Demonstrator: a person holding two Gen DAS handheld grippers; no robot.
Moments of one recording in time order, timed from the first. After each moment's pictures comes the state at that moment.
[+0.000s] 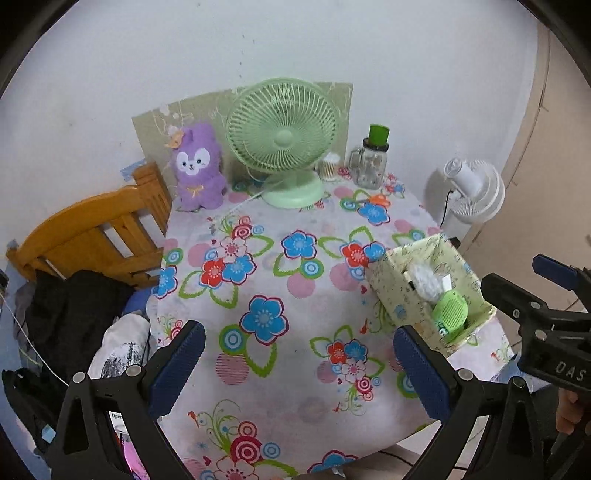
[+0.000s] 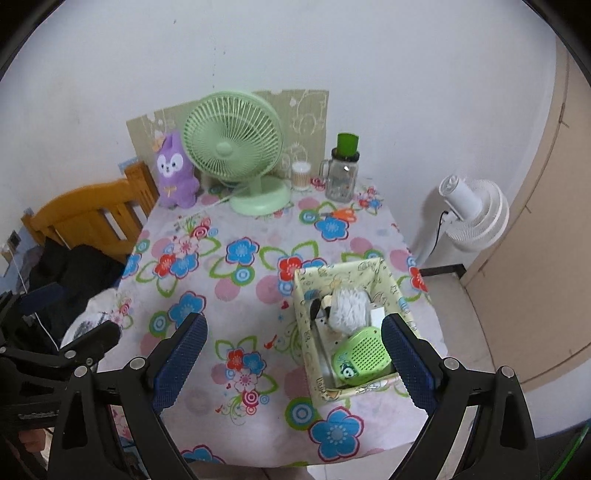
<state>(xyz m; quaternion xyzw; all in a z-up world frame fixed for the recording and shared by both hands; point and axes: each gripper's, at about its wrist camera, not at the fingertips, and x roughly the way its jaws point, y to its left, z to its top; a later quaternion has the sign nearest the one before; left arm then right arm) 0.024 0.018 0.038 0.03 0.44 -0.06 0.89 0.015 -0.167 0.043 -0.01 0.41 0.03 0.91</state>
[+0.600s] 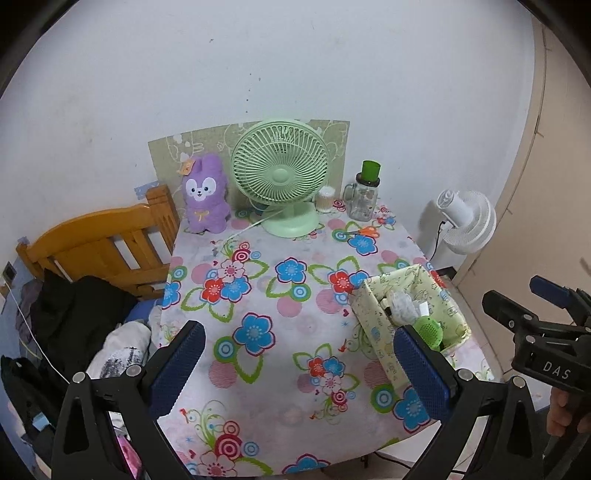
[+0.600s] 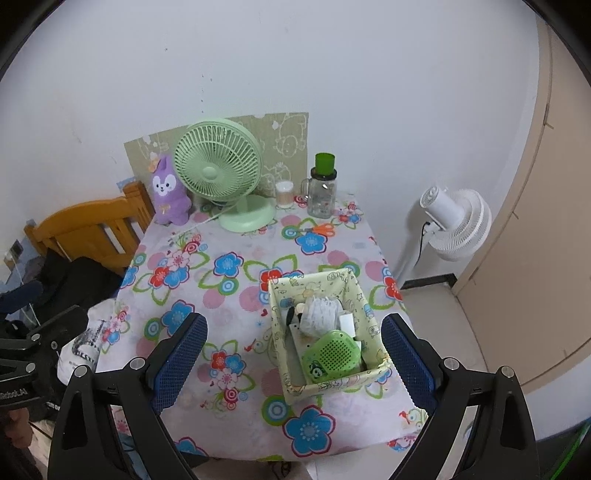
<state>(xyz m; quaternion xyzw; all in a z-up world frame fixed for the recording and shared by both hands) -0.010 -0.001 0.075 0.00 0.40 -0.05 0.92 -0.017 -0.210 0.070 0.00 0.38 0.02 0.92</state>
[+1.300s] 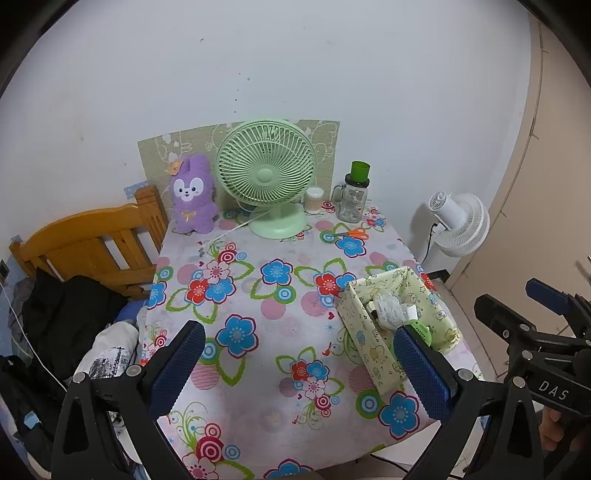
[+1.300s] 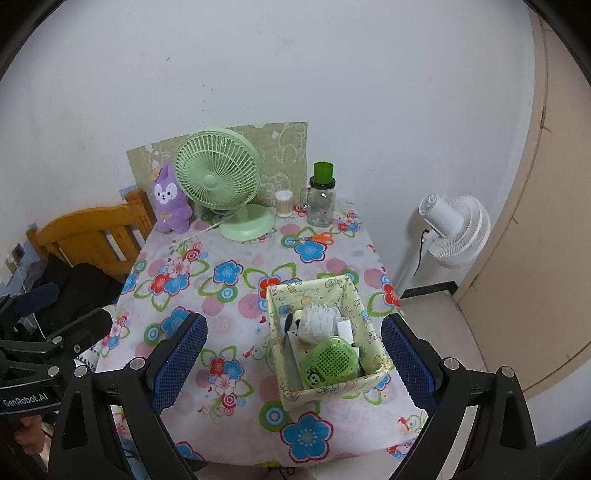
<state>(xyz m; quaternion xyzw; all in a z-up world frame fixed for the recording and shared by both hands) -0.009 -0.016 0.072 0.00 0.40 -0.07 0.92 -0.021 -0.217 0.071 0.00 0.36 0.02 0.93</state>
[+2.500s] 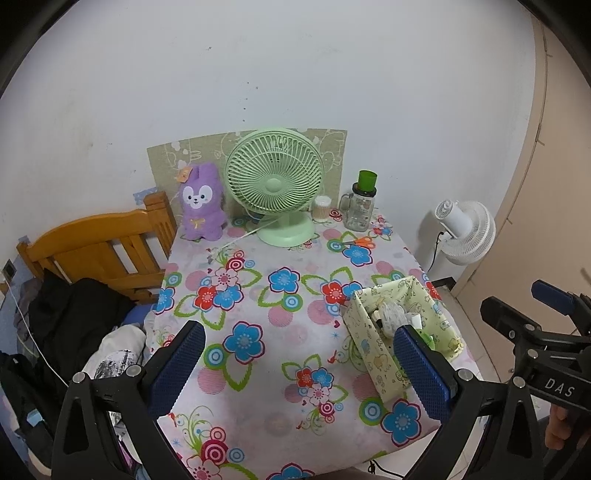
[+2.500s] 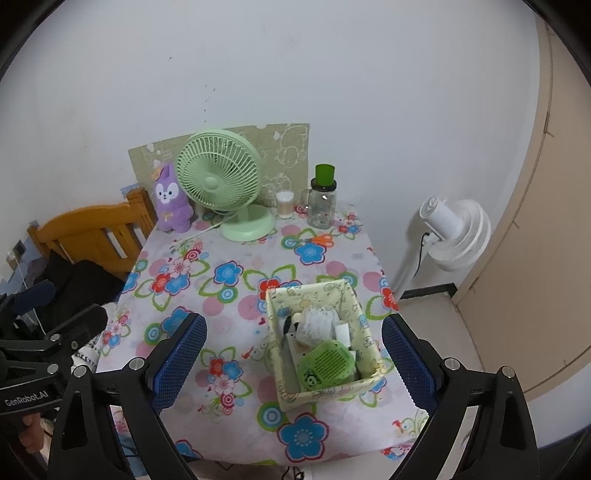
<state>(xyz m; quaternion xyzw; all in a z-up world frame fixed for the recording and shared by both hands) -0.010 -0.016 0.083 0.00 0.38 -0.05 0.92 -0.016 -0.218 0.079 -0.01 0.37 0.03 0.93</state>
